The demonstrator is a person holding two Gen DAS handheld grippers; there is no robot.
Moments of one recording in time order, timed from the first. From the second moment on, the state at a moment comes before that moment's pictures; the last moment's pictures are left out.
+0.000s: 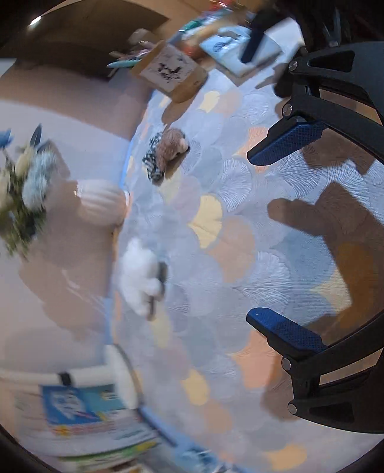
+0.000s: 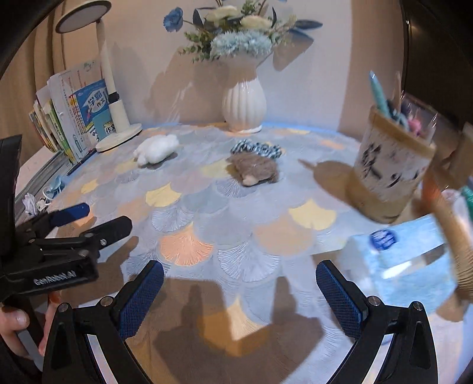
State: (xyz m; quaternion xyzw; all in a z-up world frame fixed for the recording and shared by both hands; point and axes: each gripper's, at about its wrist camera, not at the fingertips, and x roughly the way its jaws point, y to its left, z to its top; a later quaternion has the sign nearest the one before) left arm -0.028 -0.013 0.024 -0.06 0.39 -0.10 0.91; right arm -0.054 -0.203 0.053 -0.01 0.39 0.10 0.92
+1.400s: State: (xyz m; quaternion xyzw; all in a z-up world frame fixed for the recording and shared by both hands) left arm -0.022 -0.001 0.009 -0.09 0.42 -0.03 0.90; right arm -0.039 -0.198 0.022 -0.02 0.46 0.07 0.89
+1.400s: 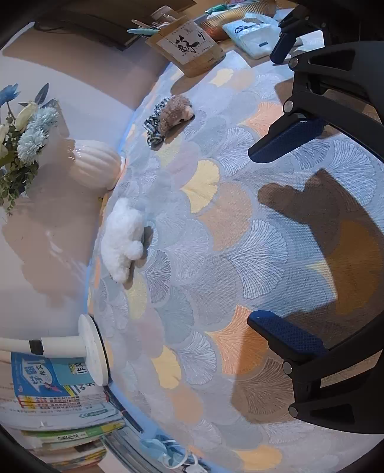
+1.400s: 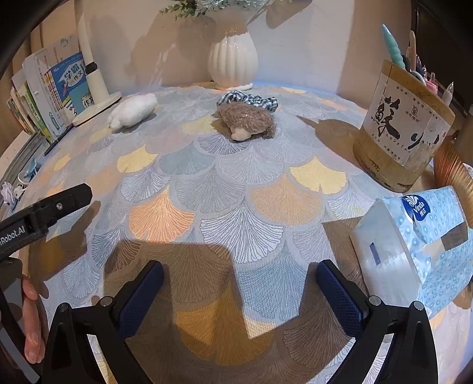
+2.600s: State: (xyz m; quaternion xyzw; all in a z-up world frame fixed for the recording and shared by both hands) left arm -0.048 0.040 0.075 -0.02 0.43 -0.06 0.90; right arm -0.037 -0.196 0.031 -0.03 0.56 0.12 0.82
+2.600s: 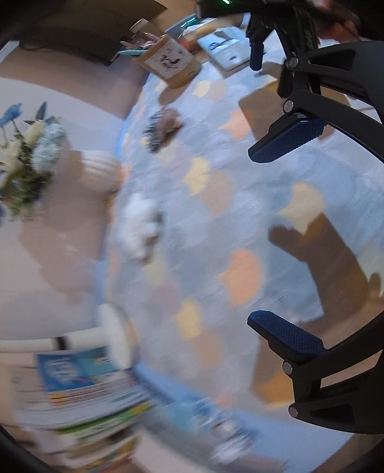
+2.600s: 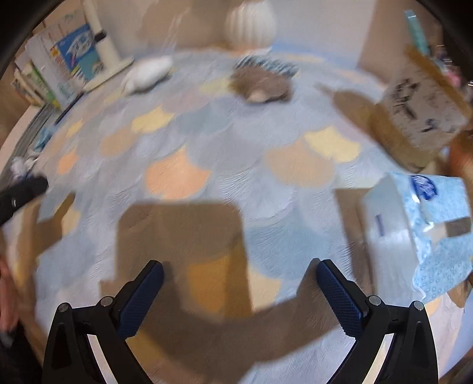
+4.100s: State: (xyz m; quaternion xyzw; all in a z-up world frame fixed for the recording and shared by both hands) left arm -0.014 -0.007 0.030 -0.16 0.32 -0.07 0.93; right arm -0.002 -0.155 0.060 -0.01 0.35 0.10 0.93
